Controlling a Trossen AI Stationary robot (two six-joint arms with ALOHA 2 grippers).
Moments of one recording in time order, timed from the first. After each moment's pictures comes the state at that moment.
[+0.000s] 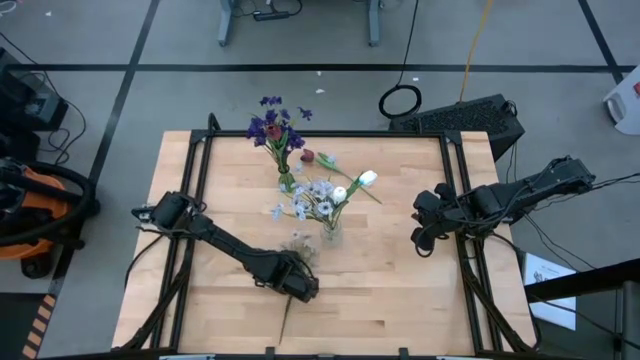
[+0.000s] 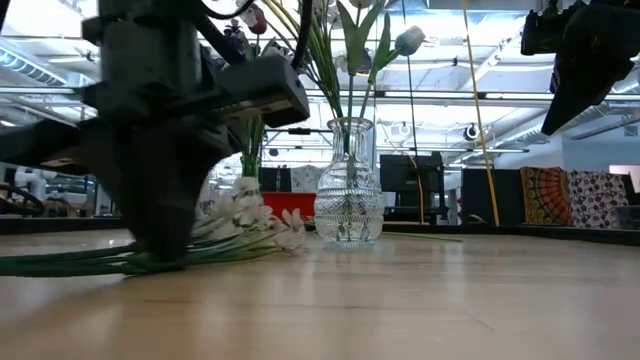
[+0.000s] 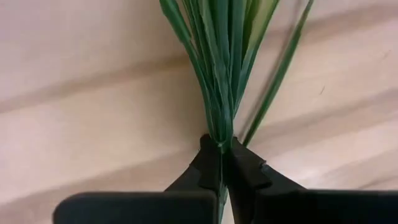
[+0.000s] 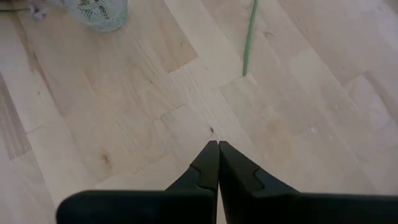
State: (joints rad) left arm -0.48 2.00 1.29 -0.65 0.06 -1.83; right arm 0.33 0.90 0.76 -1.02 0.40 0.80
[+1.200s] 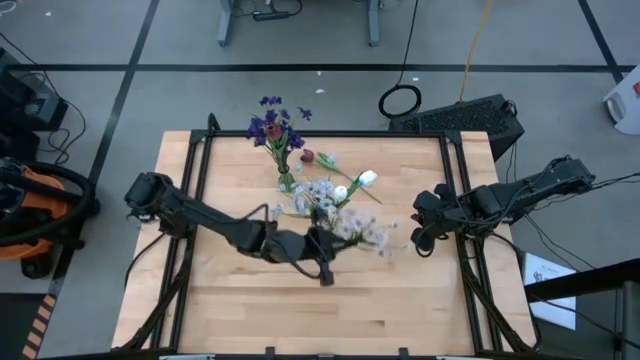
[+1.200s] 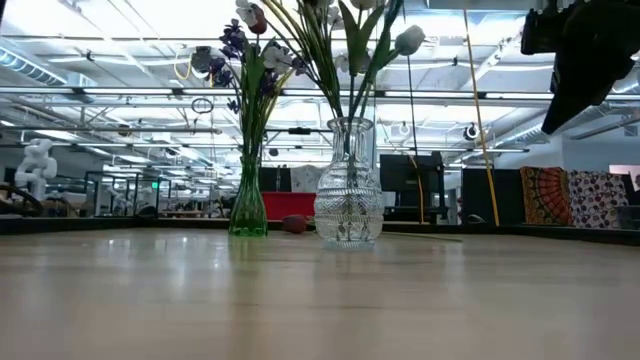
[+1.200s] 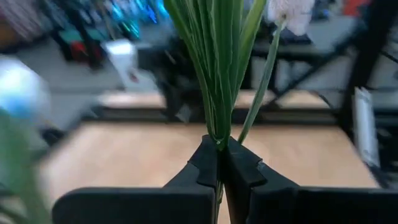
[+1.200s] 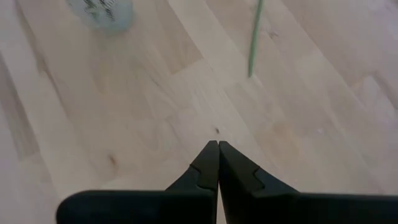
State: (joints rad) left arm -0.34 1.73 1.29 0.22 -0.48 -0.02; right arm 0.33 0.90 0.76 -1.01 0.39 0.81
